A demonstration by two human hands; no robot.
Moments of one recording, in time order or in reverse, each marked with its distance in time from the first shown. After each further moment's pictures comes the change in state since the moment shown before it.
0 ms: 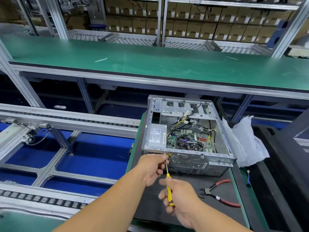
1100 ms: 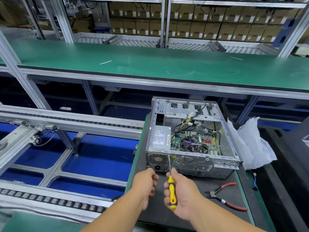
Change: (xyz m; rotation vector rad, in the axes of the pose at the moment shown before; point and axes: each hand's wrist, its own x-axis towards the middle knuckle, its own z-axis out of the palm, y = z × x) left_hand -0.025 -0.037 -0.036 0.144 0.303 -0.044; right_hand 0.016 -0.016 0.011 0.367 0.007 0.119
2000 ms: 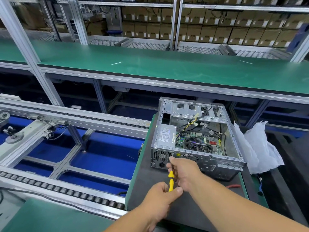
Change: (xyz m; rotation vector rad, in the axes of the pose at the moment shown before) left_hand -0.079 -0.030 0.002 0.167 -0.318 0.138; right_hand 0.021 -0.035 0.016 -0.269 0.052 -0.215
